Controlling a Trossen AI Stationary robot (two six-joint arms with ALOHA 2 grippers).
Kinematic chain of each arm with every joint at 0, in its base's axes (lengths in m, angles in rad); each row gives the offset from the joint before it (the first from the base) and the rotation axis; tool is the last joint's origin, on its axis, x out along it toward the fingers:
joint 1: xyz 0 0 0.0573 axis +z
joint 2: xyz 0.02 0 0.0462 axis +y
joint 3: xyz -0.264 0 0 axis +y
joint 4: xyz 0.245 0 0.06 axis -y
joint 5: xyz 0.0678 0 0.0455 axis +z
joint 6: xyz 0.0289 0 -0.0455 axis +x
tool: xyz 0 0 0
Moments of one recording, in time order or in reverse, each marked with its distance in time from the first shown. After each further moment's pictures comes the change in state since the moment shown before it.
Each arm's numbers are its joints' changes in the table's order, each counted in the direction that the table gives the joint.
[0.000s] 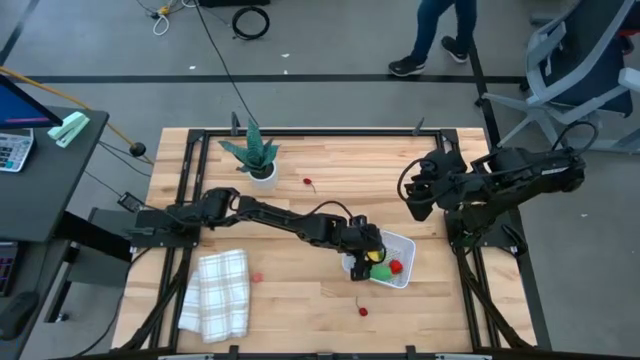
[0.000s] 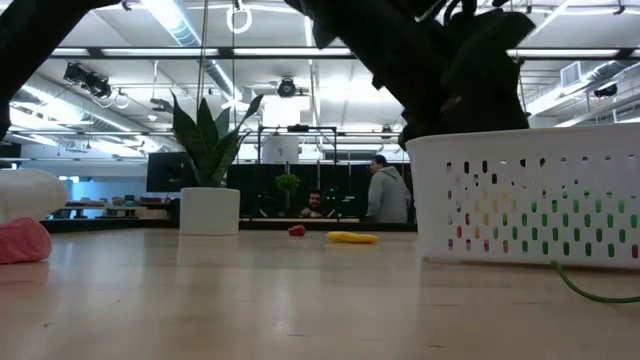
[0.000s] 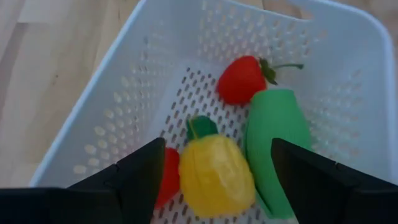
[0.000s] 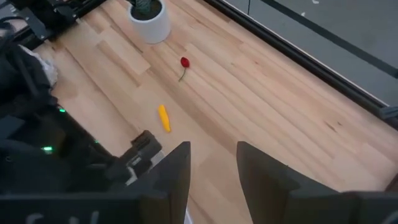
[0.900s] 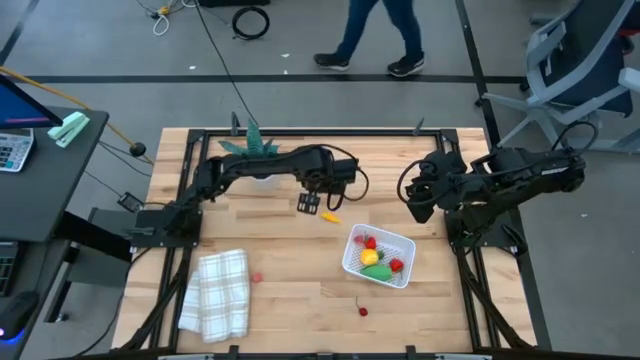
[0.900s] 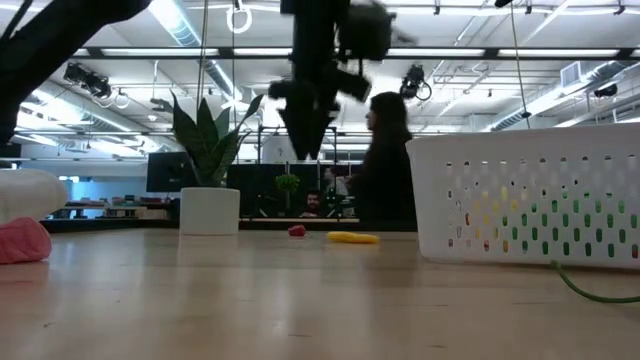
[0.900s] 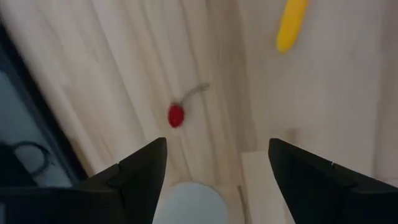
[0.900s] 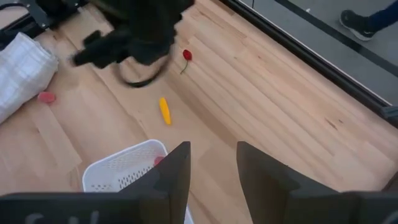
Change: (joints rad) left arm 0.322 -0.094 -0.230 -1.058 0.191 0.533; right arm 0.000 0.000 0.000 -0.010 0.028 -0.022
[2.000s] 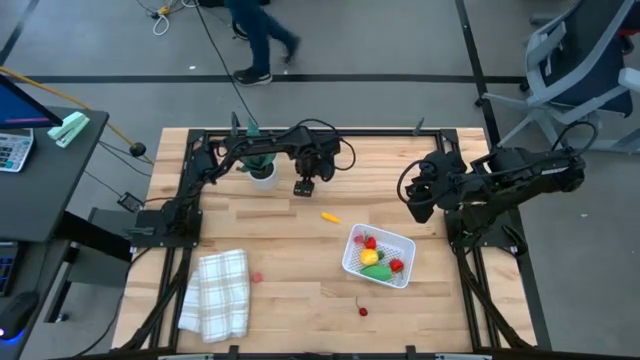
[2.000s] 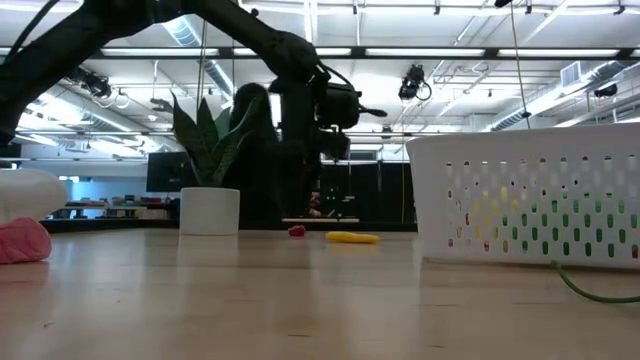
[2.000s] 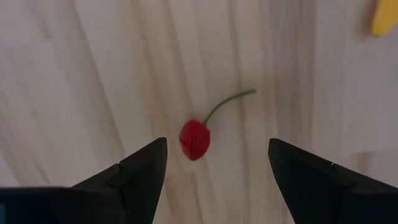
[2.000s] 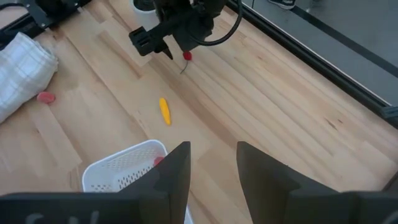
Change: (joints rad) left arm 0.240 0.002 0.288 0.323 -0.277 0.180; right arm 0.000 0.000 0.000 0.001 -0.001 -0.003
